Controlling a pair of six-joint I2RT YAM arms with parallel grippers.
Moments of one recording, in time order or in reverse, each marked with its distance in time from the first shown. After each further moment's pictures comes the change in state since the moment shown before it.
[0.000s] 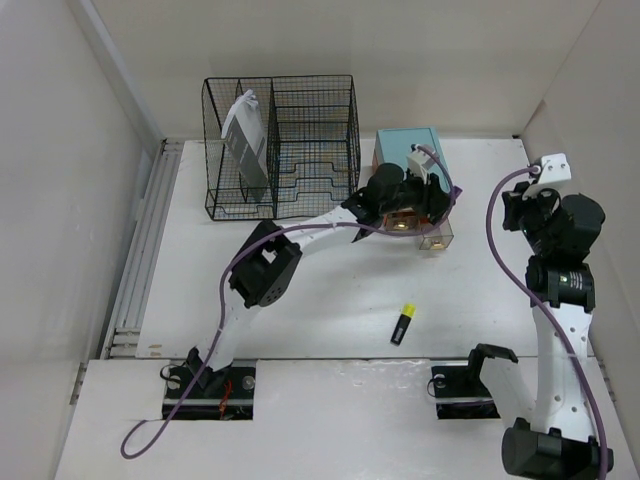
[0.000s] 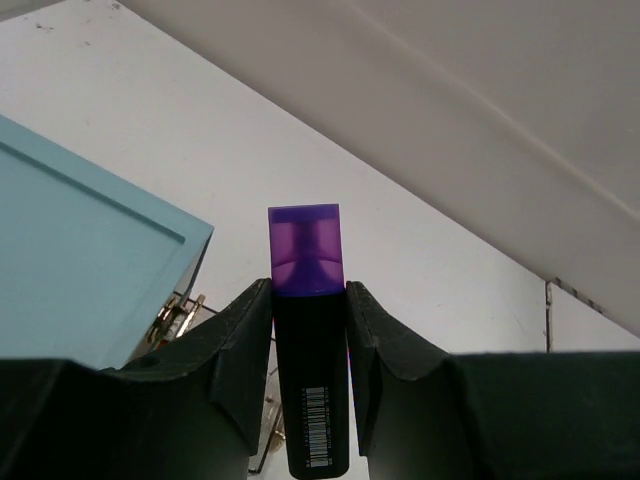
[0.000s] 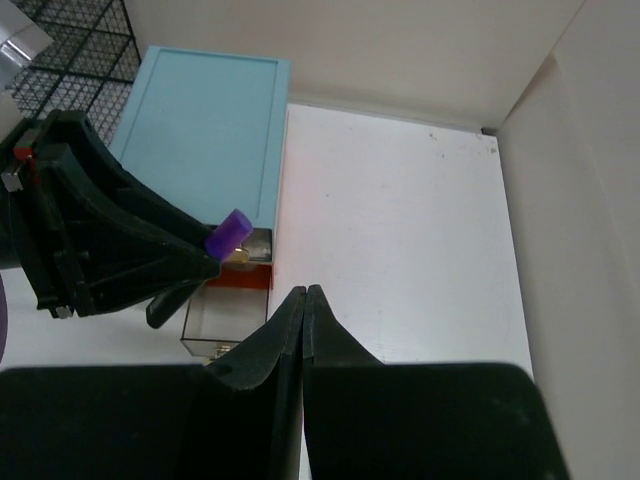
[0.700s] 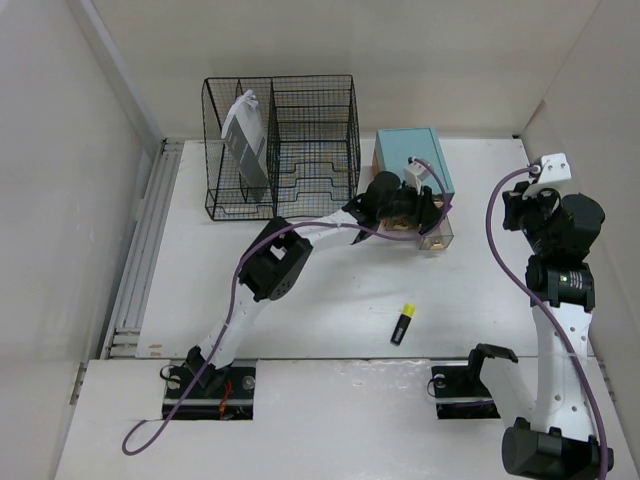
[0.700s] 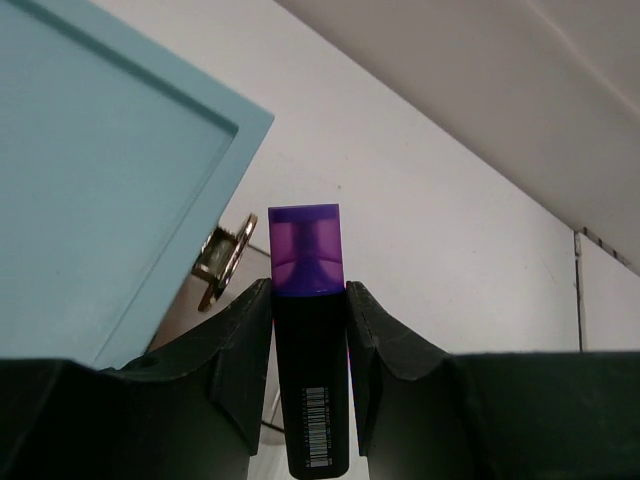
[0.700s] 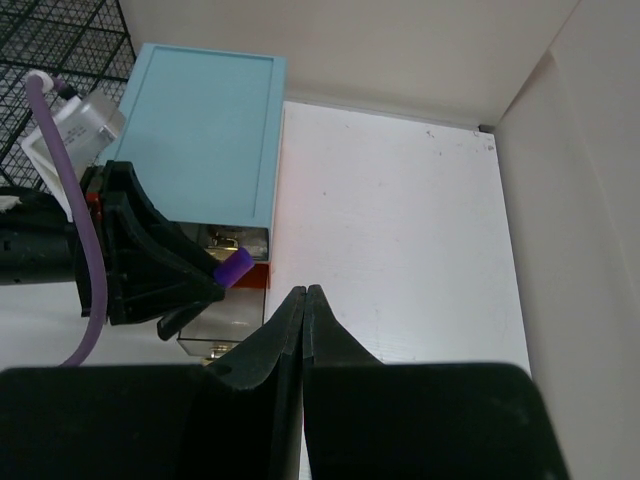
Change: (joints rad) left arm 0.037 0.130 0.035 0.011 0.100 -0.012; right arm 0.000 0.013 0.000 -0.003 0.010 -0.003
